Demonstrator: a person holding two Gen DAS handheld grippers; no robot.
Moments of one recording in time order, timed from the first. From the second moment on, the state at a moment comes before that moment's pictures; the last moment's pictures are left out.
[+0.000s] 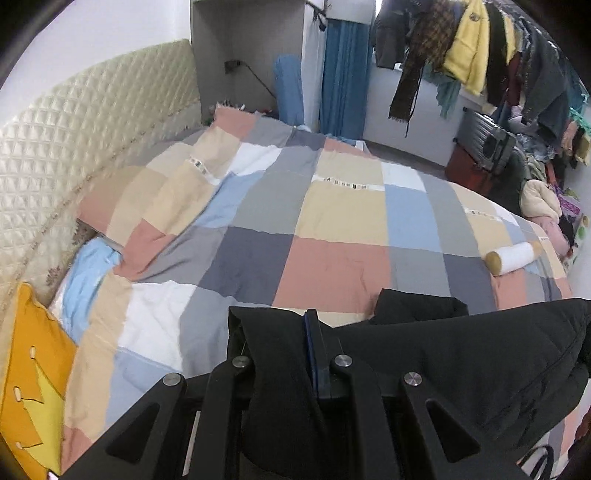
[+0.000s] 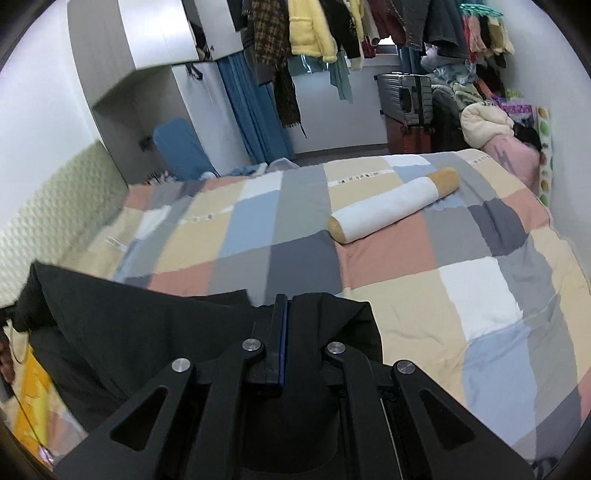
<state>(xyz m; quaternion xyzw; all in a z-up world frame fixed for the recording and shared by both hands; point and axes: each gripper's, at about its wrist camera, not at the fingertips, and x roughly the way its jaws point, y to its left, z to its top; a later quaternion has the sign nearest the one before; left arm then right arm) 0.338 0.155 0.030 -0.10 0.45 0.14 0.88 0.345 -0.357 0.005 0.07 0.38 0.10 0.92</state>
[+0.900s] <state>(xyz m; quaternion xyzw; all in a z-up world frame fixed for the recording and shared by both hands) 0.452 0.151 -0.136 -0.14 0.53 0.10 0.83 0.448 -0.331 -0.153 0.06 0.48 0.07 0.87</state>
